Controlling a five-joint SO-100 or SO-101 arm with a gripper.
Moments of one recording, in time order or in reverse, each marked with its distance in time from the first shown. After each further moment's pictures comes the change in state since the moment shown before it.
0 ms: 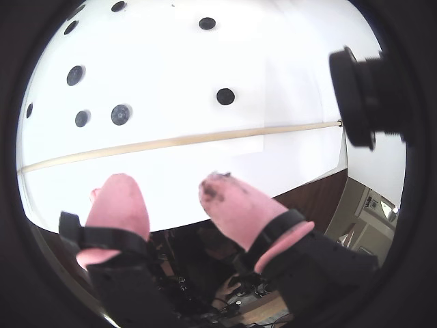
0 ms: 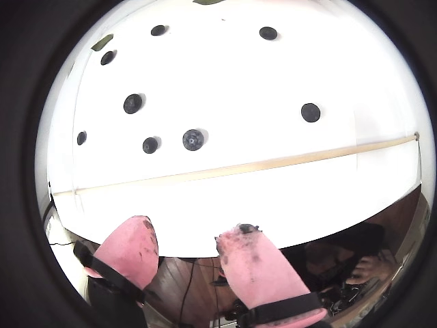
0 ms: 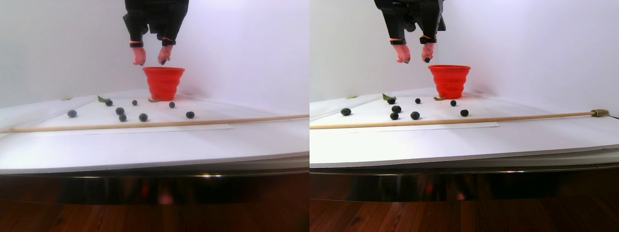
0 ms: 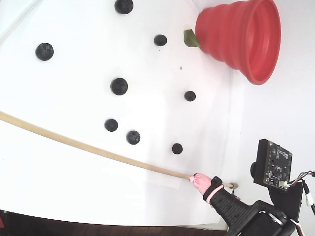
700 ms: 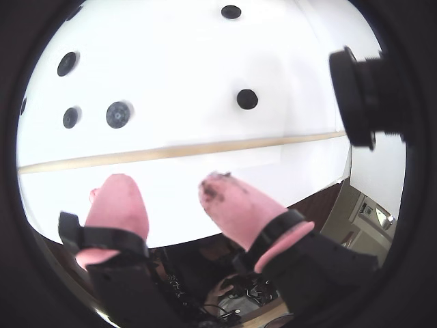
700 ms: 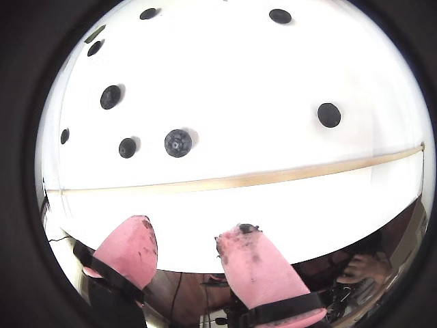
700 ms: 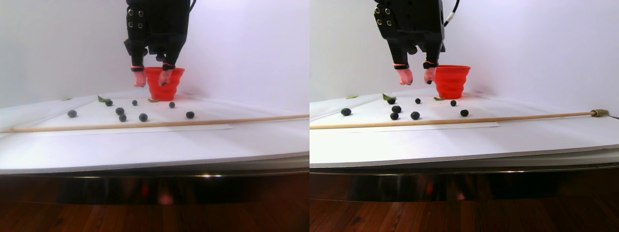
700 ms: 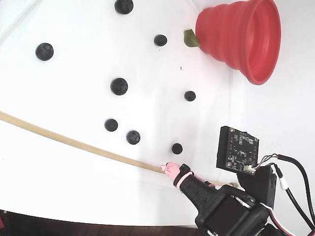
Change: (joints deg) arm 0.0 -14.1 -0.1 -11.2 -2.7
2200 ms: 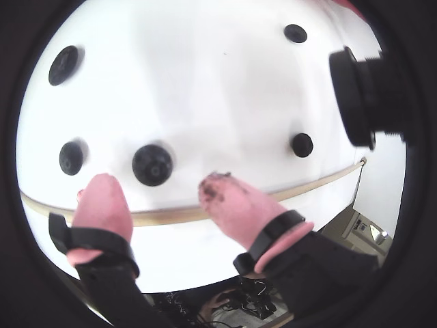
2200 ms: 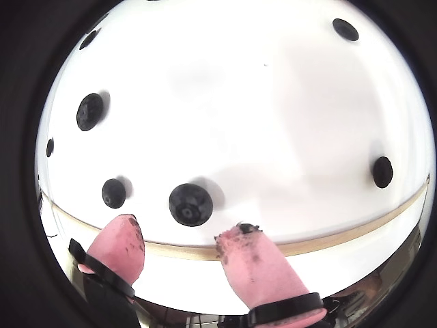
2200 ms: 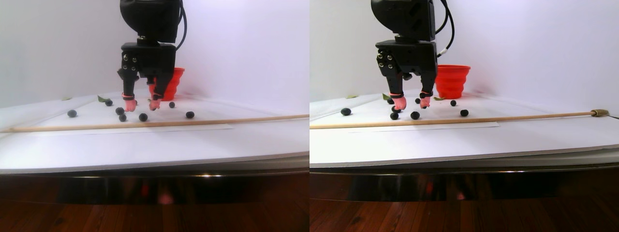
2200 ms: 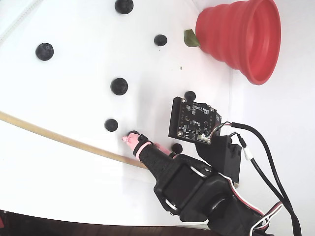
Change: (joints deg) arm -3.8 -21.9 -6.1 -17.1 -1.4
